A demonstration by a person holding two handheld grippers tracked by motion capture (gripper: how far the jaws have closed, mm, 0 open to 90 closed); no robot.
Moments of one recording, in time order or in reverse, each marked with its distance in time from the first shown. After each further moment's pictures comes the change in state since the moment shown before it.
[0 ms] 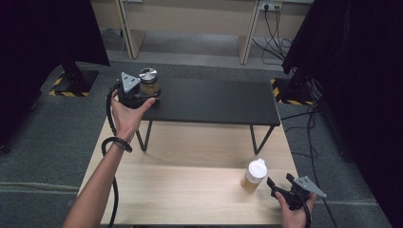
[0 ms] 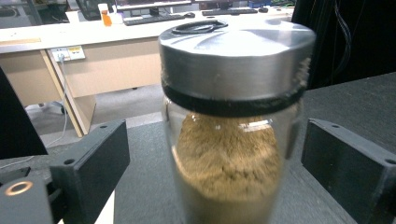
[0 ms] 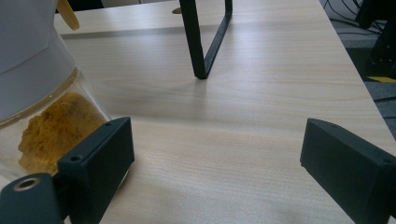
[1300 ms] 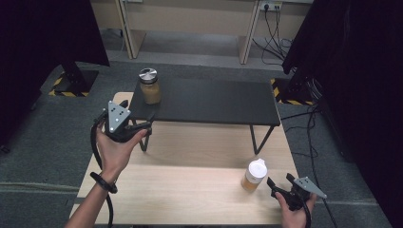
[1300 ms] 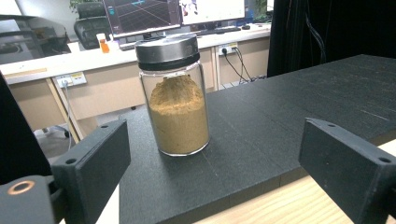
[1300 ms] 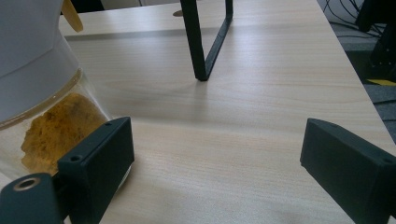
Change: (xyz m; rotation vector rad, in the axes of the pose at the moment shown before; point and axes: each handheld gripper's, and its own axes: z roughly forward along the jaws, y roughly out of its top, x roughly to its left) left arm -0.027 -0.040 -0.102 -0.100 -0.021 0.079; right arm 0.000 -0.002 -0.001 -0.008 0.002 -0.005
